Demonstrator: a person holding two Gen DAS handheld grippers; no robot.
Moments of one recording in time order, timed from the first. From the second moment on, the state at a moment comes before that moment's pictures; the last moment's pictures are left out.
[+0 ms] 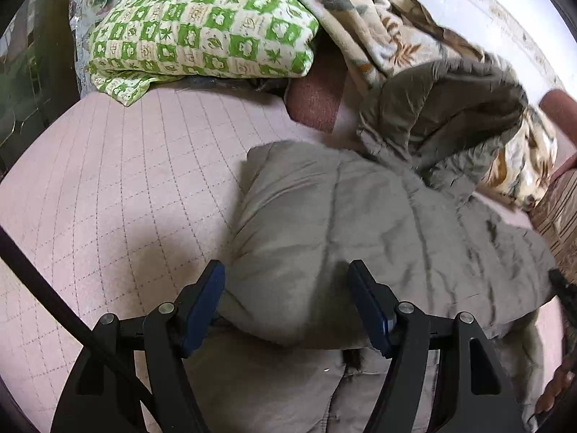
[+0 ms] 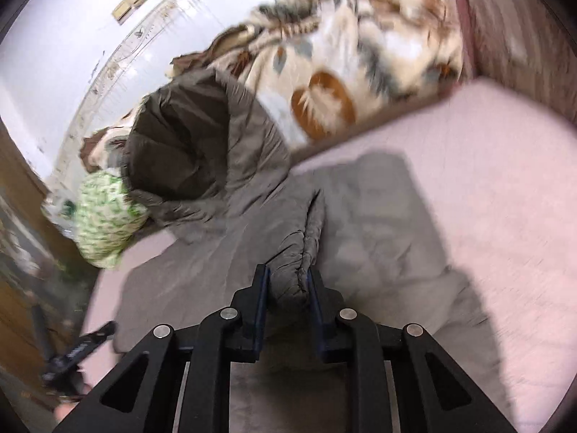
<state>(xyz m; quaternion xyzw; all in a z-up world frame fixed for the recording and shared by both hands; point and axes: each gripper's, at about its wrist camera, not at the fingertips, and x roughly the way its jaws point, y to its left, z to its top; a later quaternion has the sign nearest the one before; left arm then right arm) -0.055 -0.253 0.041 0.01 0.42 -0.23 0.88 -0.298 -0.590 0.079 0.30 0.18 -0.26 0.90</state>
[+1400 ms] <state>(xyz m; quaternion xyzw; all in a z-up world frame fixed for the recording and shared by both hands) -0.108 -0.317 0.021 0.12 0.39 -0.22 0.89 -0.229 -0.536 0.031 0.13 0.33 -0.30 0.89</state>
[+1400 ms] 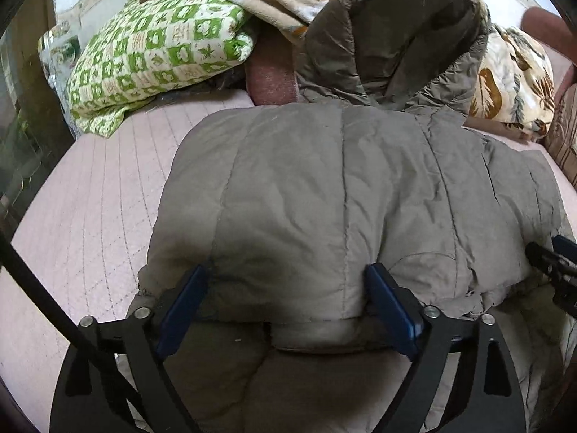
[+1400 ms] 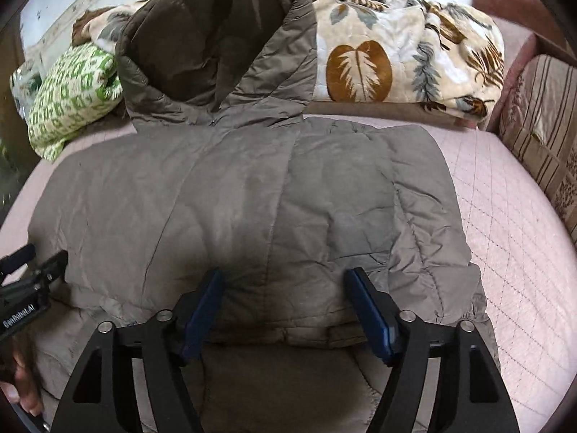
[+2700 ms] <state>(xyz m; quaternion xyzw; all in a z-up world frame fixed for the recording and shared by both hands) -0.109 -0.318 0.019 0.13 0.38 -0.21 0.89 -0.227 -0.535 0.029 0.12 0.33 -0.31 0.88</state>
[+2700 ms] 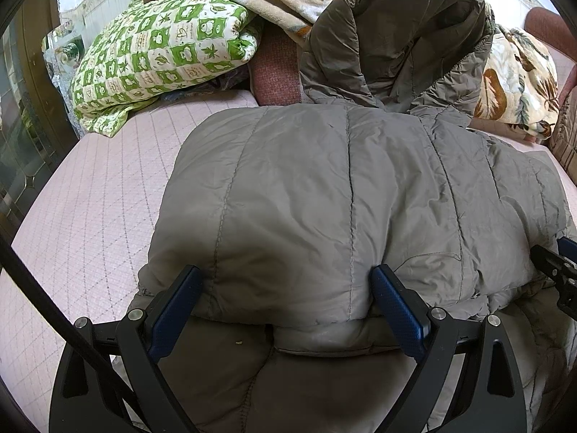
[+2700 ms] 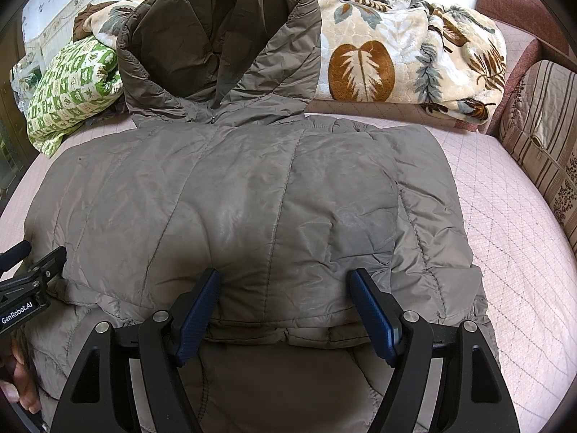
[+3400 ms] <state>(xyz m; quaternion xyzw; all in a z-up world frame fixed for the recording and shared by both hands) -0.127 -0.310 0.068 0.11 0.34 -0.23 0.90 -0.263 -0.508 0.088 0.14 0.27 -0.28 0.91</state>
